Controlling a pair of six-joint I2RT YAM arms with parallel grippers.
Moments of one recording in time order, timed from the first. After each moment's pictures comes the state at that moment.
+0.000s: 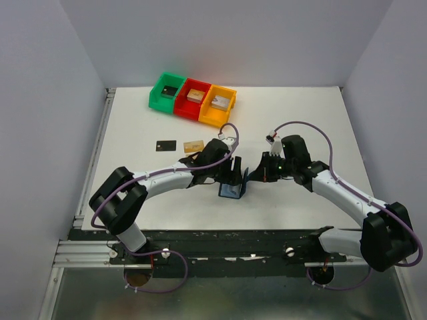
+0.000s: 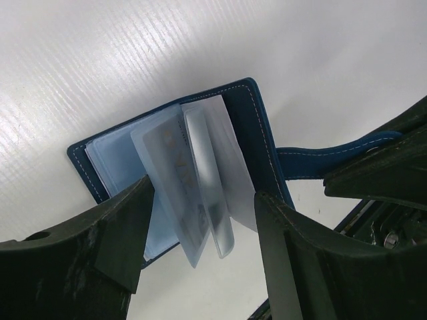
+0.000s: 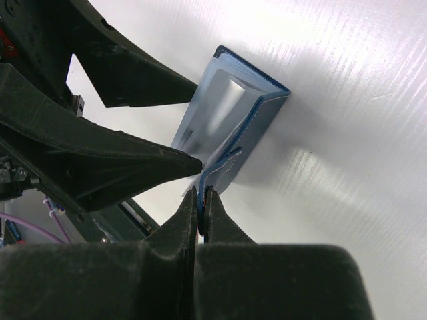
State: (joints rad) left arm -0.81 1.62 0.95 -0.05 0.18 -0.51; right arm 0.43 1.23 0.71 -0.24 -0.49 0.42
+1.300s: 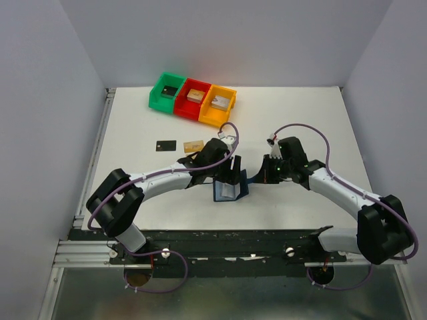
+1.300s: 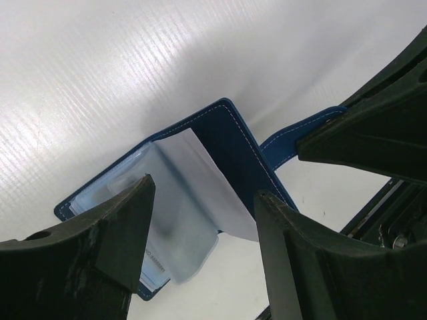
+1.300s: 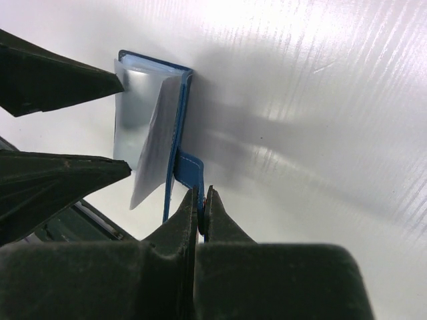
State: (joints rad) left arm -0.82 1.59 0.95 -0.06 0.15 -0.47; right arm 0.43 1.29 0.71 -0.29 -0.37 0.42
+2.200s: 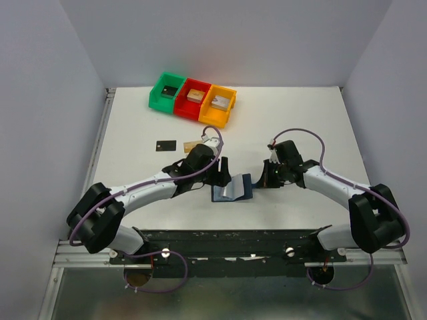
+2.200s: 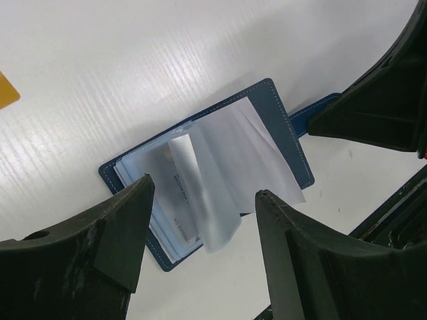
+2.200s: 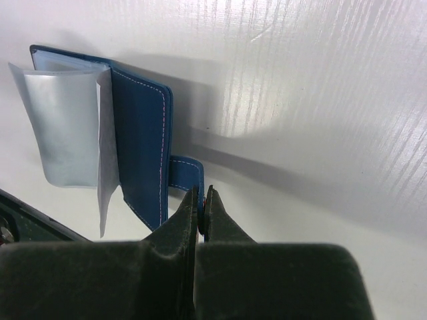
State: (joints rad) left arm -0.79 1.39 0.78 -0.02 0.06 -0.51; right arm 0.43 1.38 0.70 -0.32 -0.28 0.45
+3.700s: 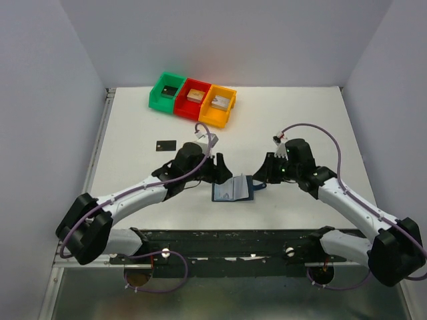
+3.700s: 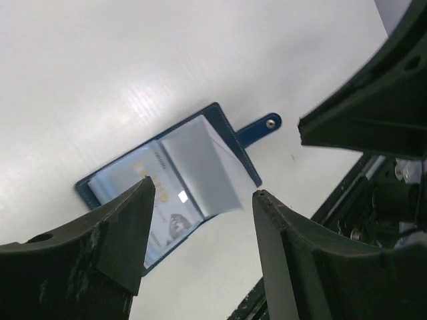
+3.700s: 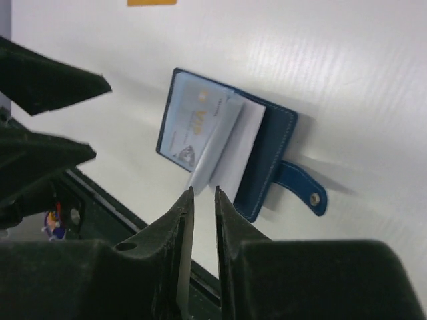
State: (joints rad) left arm -0.76 1.34 0.75 0.10 0.25 -0.51; right arm 0.44 1.10 0.68 -0.28 -0.34 0.50
